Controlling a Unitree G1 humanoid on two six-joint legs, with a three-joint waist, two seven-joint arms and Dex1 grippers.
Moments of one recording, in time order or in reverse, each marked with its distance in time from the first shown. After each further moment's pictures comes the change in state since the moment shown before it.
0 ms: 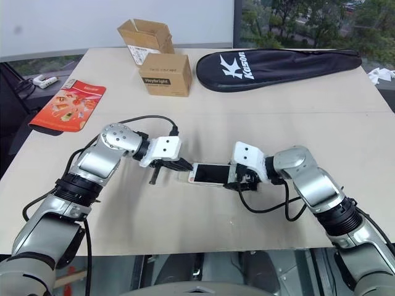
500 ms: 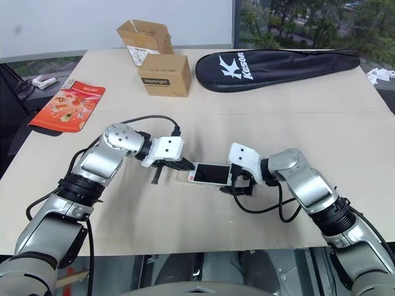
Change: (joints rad) left arm -0.001 -0.013 0.000 -0.002 0.012 -0.006 0.004; right arm -0.011 0.023 0.028 0.003 0.022 0.046 -0.056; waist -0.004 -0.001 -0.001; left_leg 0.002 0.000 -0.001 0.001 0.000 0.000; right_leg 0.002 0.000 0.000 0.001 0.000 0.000
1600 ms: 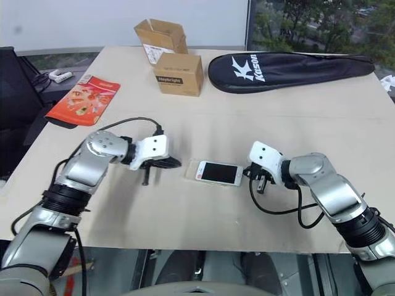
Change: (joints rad) left arm 0.107 0.031 0.091 -0.040 0.027 0.084 0.112; right arm 0.105 -0.148 -0.093 -0.096 0.046 0.033 -0.107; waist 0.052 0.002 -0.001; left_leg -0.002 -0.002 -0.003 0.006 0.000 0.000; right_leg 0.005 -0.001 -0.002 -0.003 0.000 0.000
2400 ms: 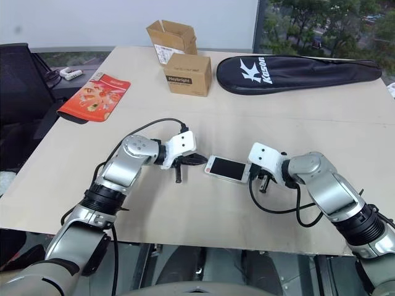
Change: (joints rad) left arm -0.035 -0.242 -0.014 0.008 0.050 0.148 0.125; right arm -0.031 -0.011 0.055 -0.006 -0.093 0.073 -0.024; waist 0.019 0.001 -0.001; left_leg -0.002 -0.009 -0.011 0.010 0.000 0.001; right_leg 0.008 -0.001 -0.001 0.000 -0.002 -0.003
